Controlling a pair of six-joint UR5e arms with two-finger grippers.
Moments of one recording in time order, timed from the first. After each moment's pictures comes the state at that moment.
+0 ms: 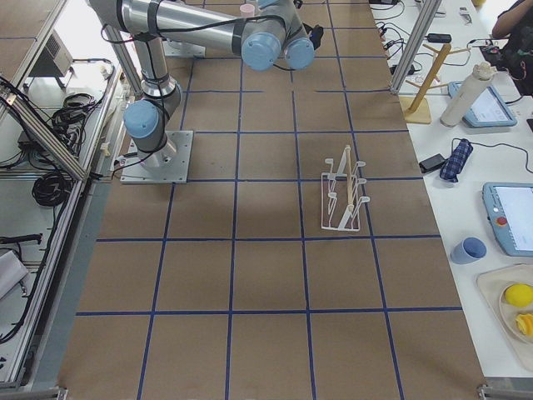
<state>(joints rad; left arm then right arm) -1.34 -1.52 -1.93 -1.84 0.11 0.42 1.30 -1.47 1.51 -0.60 -0.41 -0.67</state>
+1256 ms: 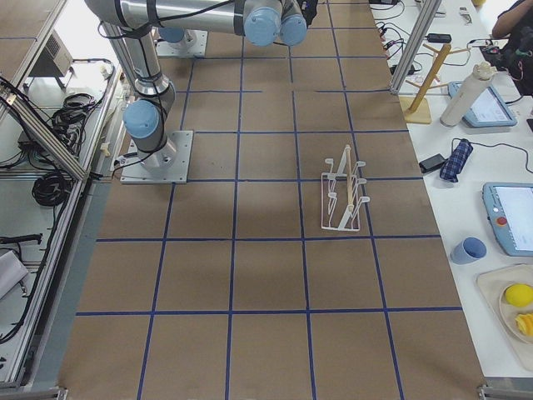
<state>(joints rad) -1.51 -1.55 -2.02 -1.67 -0.10 0.46 1.44 -1.50 1.52 -0.61 -0.25 -0.80</state>
